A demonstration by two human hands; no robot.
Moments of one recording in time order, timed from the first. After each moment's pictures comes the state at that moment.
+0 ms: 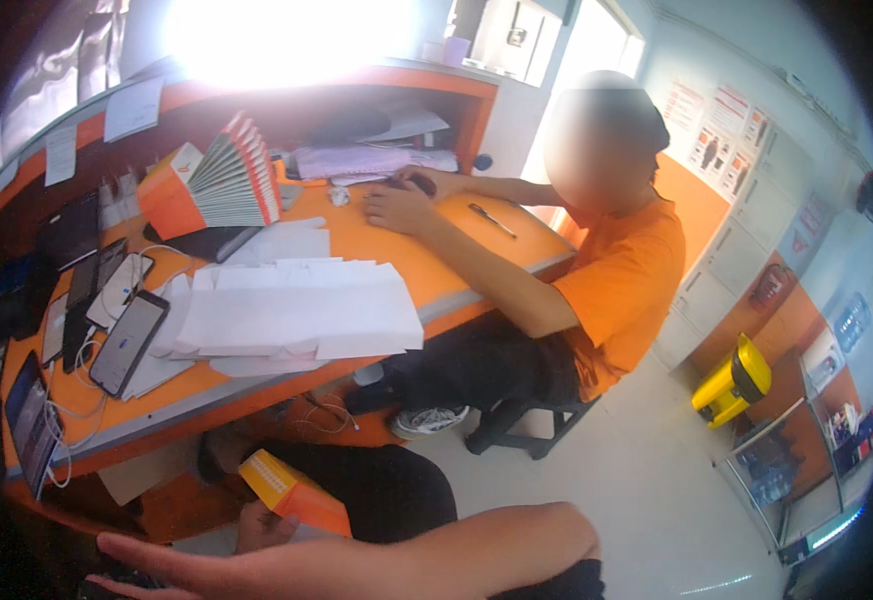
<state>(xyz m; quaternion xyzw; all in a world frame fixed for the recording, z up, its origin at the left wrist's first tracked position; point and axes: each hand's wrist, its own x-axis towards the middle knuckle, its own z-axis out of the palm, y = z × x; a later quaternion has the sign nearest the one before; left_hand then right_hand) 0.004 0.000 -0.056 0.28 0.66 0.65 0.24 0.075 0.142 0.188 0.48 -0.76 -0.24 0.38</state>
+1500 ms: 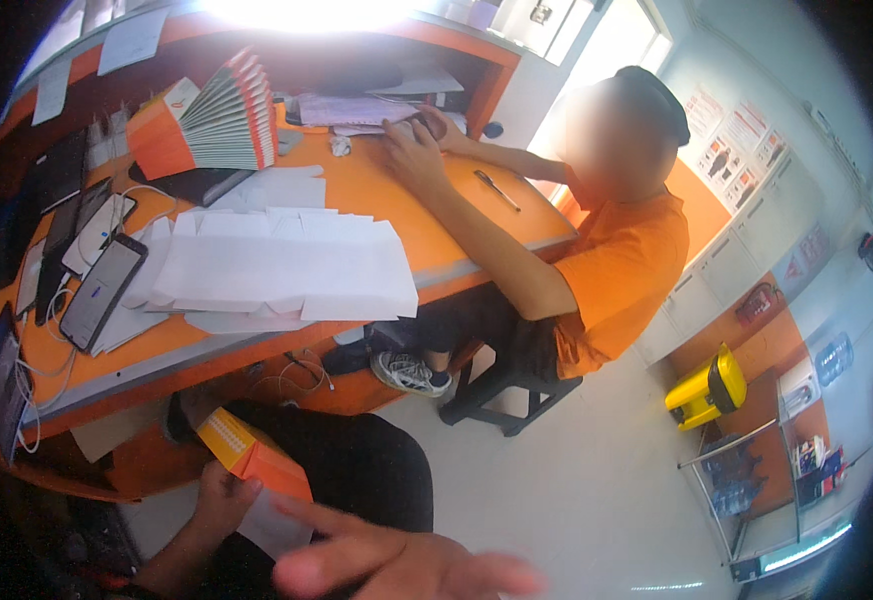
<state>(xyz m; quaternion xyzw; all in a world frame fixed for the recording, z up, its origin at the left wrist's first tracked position) -0.006 0.002 -0.023 0.24 0.65 0.67 0.28 0.107 0.147 0.151 0.31 -0.48 0.72 0.40</state>
